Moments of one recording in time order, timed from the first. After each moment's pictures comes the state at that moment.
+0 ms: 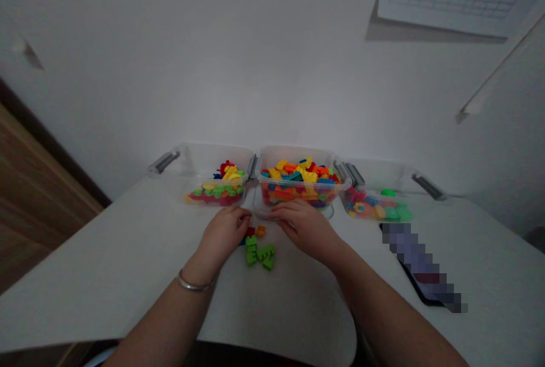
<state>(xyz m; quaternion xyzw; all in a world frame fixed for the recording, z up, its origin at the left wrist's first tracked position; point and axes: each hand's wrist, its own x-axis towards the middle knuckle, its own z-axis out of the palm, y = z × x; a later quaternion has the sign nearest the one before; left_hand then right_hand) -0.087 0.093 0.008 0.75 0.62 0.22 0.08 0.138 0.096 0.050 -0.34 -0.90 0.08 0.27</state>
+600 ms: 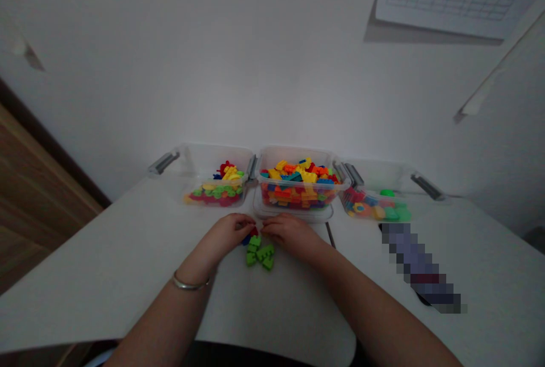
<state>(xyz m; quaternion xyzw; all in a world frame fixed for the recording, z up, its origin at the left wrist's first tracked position) -0.085 0.095 0.002 0.69 0.59 0.27 0.31 0.124 0.110 0.010 -0.30 -0.93 0.12 0.14</state>
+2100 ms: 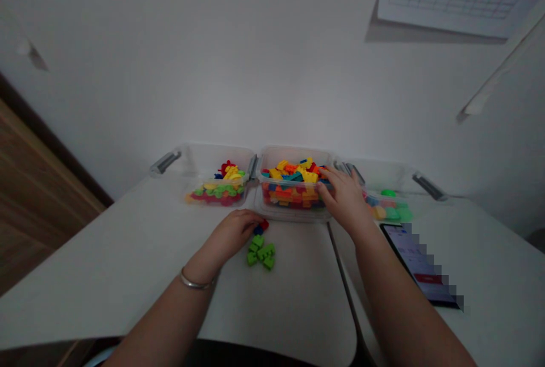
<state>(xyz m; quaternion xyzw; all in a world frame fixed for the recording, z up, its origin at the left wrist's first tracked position) -0.087 0.102 -0.001 0.83 0.48 0.25 0.15 0.199 0.138 0.059 -0.54 -0.77 -0.12 0.32</state>
